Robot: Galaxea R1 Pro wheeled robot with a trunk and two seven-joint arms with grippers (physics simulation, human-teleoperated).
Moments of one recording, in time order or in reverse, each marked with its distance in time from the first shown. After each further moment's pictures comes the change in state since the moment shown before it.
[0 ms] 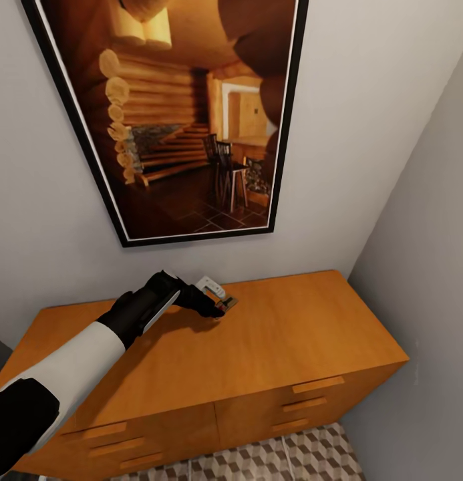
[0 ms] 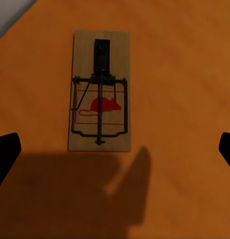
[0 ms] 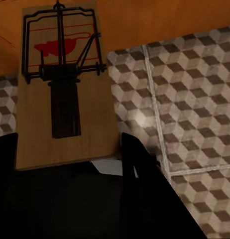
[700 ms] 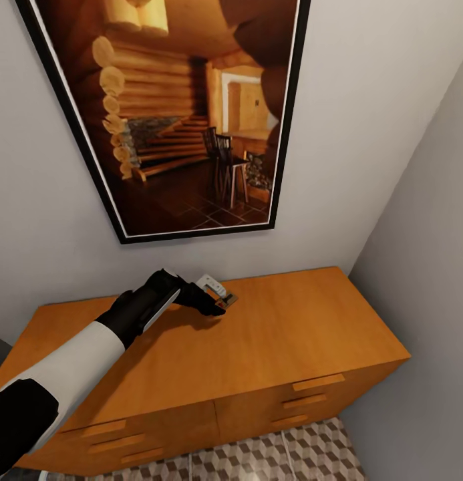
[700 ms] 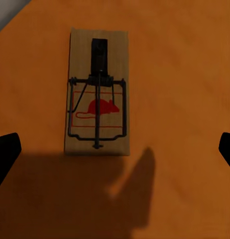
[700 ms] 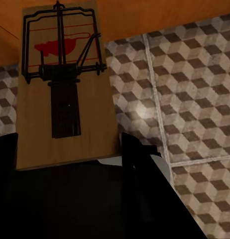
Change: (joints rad) left arm 0.000 0.001 0.004 -0.024 -0.002 0.004 0.002; right arm 0.000 0.001 0.000 0.000 0.000 0.013 0.000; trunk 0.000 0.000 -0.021
